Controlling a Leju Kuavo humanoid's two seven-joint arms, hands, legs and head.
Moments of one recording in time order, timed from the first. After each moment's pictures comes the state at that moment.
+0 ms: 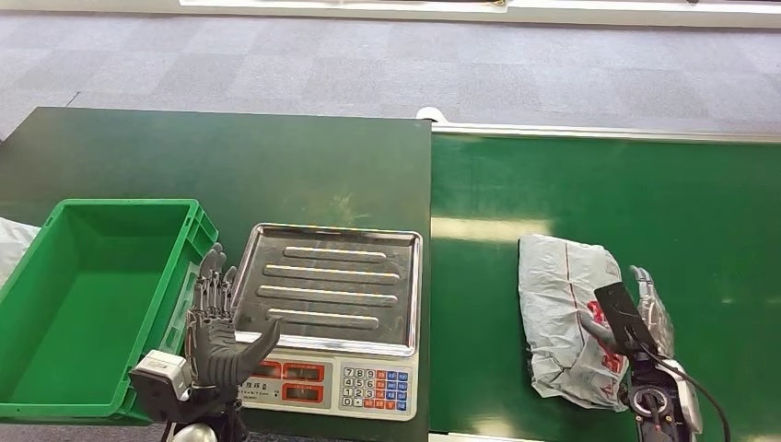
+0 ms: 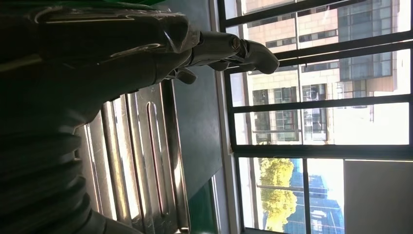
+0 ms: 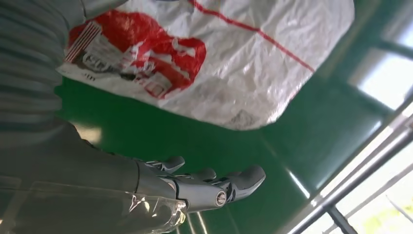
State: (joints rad) left arm 0.09 -0.12 -0.28 -1.60 -0.03 0.35 -0.61; right arm -0.23 -0.14 -0.16 -0.98 0.63 -0.03 -0.17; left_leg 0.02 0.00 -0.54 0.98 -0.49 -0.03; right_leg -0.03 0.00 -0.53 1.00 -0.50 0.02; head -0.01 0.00
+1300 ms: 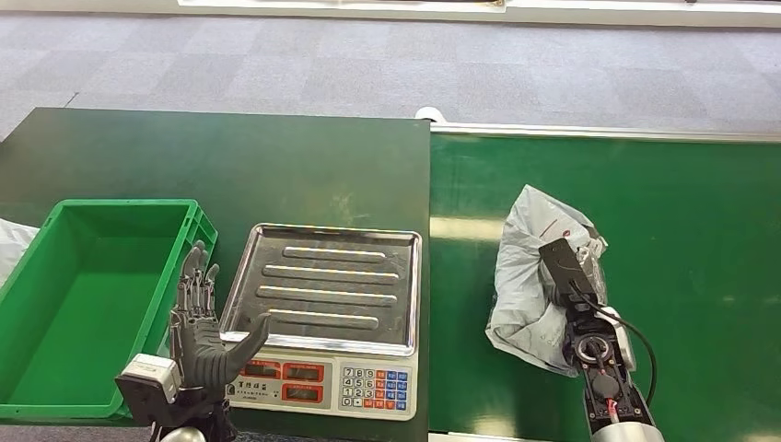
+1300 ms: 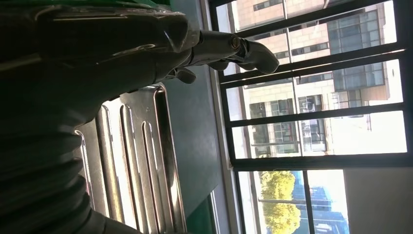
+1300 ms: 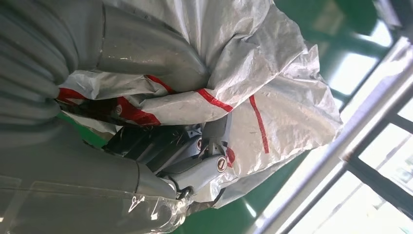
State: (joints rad) left arm 0.13 -0.13 -0.24 -1.66 -0.11 0.36 -0.59; right arm -0.41 -0.06 0.02 -0.88 0.55 -0.07 -0.19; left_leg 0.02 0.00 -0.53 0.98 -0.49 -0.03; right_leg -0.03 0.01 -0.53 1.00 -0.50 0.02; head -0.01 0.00
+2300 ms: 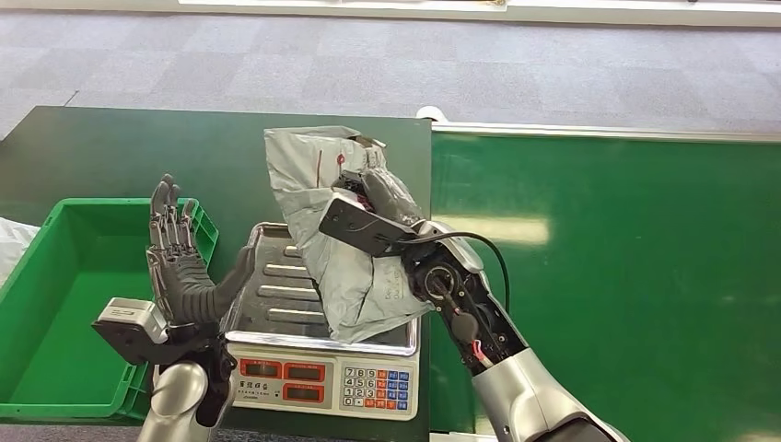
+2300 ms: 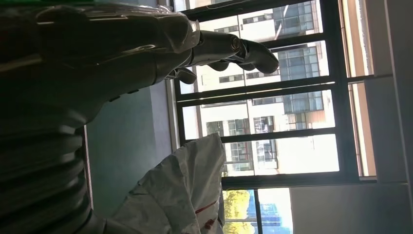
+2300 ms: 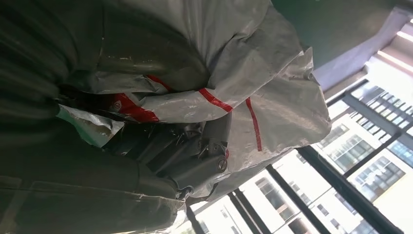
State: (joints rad) left arm -0.12 -0.13 -0.21 -1.62 -0.07 0.41 -0.60; right arm -0.71 0.28 0.53 -0.87 0.63 0.16 -0.21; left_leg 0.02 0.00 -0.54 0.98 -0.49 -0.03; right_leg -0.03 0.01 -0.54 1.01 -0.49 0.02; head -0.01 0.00
